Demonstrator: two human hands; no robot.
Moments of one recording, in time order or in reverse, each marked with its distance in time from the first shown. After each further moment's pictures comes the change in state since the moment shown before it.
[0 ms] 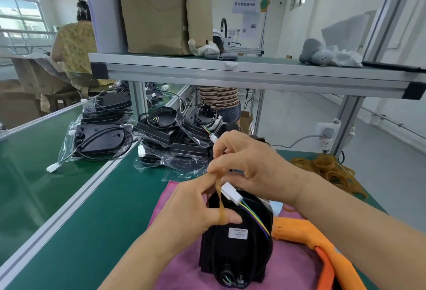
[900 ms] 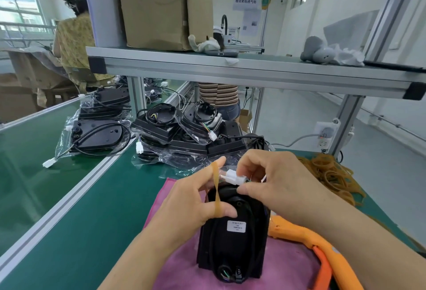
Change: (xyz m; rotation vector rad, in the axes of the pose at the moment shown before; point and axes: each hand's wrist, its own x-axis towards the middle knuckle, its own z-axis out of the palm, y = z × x) left_hand 0.003 -0.002 0.003 -0.104 0.025 0.003; right_hand -0.029 -0.038 -0.016 0.150 0.004 0.691
